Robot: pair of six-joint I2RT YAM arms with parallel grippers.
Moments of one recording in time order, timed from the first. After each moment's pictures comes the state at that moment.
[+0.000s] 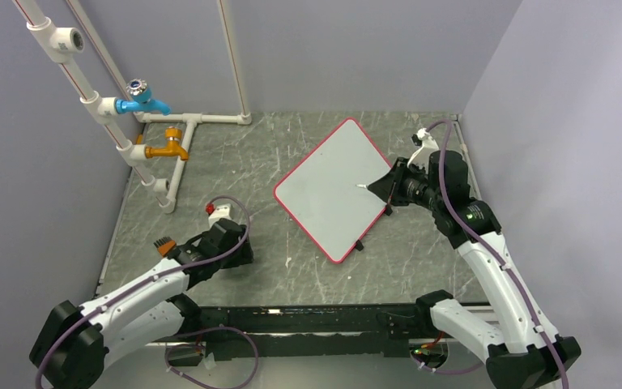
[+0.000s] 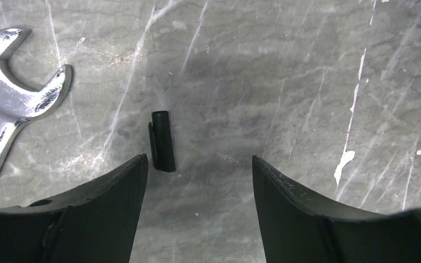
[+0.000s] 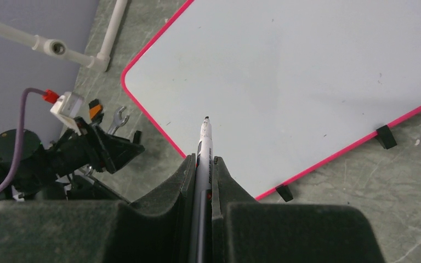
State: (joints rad) left arm -0.65 0.92 0.40 -0.40 -0.28 -0.74; right arm 0.30 0.92 1.04 -0.58 -0.32 0.46
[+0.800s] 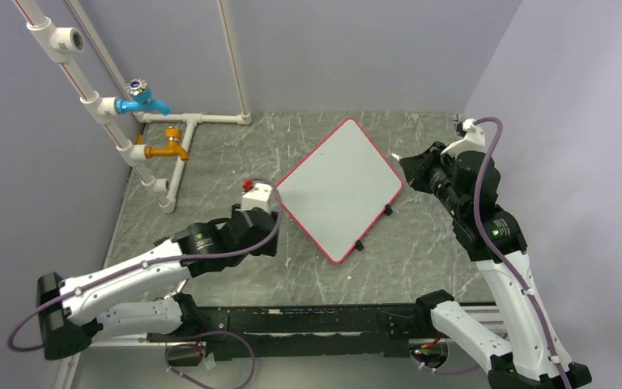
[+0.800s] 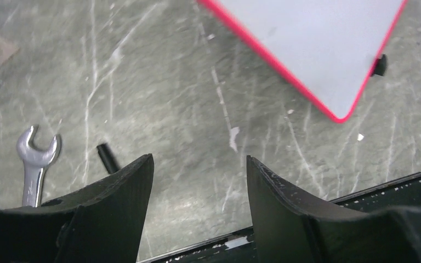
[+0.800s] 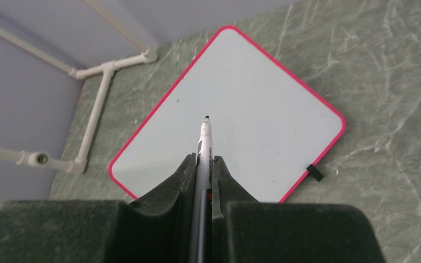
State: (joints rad) left arm -1.03 0.97 0.88 -0.74 -0.50 -0.66; right arm 0.30 0.84 1.17 -0.59 0.05 0.51
